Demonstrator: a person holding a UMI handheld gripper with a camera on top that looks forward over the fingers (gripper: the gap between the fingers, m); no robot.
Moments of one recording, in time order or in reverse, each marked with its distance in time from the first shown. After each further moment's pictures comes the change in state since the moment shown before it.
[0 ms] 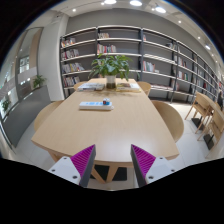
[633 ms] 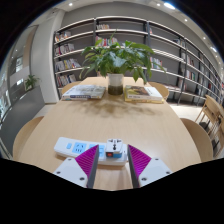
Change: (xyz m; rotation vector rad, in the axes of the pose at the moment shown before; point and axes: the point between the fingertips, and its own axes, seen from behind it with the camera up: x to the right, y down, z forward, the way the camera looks) arm -0.036 -0.141 0.314 -0.035 0.005 0.006
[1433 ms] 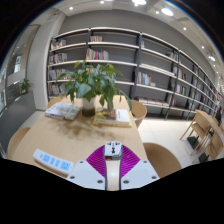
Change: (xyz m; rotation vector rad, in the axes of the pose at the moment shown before) arm 0.155 -0.078 -0.038 0.131 0.101 -0.065
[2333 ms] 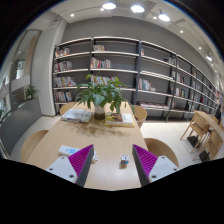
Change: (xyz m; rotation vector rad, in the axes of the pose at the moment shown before) arm -0.042 -0.026 -0.160 0.049 -0.029 0.031
